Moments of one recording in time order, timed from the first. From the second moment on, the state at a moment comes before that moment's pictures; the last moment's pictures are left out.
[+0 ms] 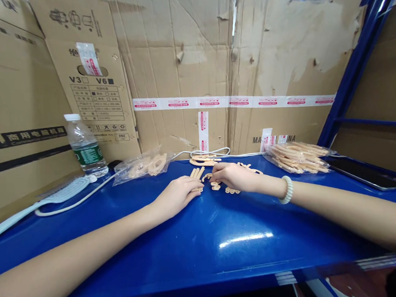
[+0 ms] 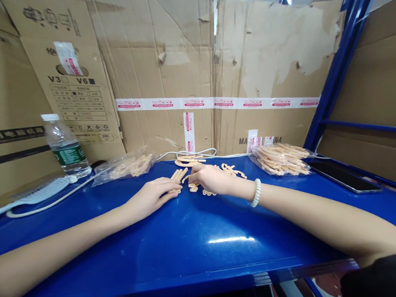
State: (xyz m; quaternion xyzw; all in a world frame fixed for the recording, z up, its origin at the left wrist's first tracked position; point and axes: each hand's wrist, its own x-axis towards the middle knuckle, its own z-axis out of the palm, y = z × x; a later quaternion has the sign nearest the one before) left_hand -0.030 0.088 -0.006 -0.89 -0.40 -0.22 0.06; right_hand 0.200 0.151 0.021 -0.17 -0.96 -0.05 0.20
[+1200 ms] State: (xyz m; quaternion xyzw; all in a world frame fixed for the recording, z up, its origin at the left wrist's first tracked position) left_hand -0.029 0.086 -0.007 -0.89 -0.39 -0.23 0.10; right_hand 0.252 0.138 0.026 -0.29 -0.94 -0.03 0.20
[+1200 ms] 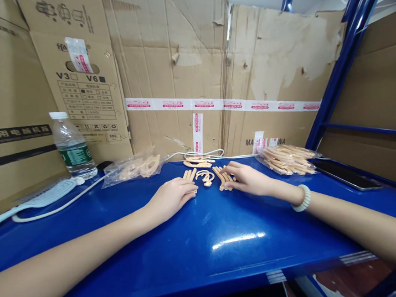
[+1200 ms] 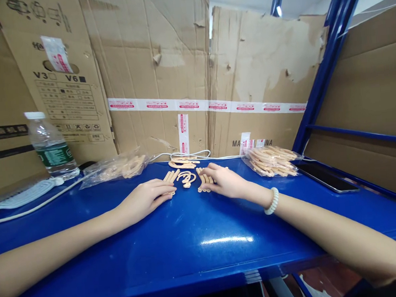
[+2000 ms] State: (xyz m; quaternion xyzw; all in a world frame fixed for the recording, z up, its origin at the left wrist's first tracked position) left_hand -0.027 0.086 -0.003 -0.89 -0.39 -0.22 0.10; right_hand 0.308 0.172 0.026 -0.32 -0.94 0.05 0.07
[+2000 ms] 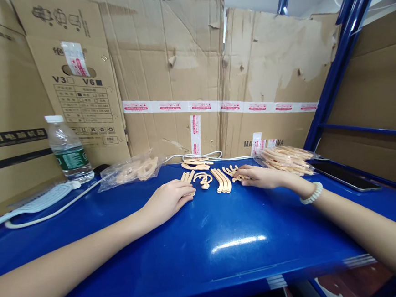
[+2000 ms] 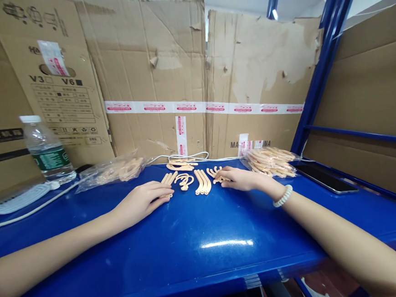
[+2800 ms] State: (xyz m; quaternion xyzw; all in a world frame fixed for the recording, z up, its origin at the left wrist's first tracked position) left_hand -0.029 0.091 -0.002 -0.89 -0.39 -0.21 0.10; right_hand 0.311 0.183 0.025 -0.41 -0.91 0.03 0.09
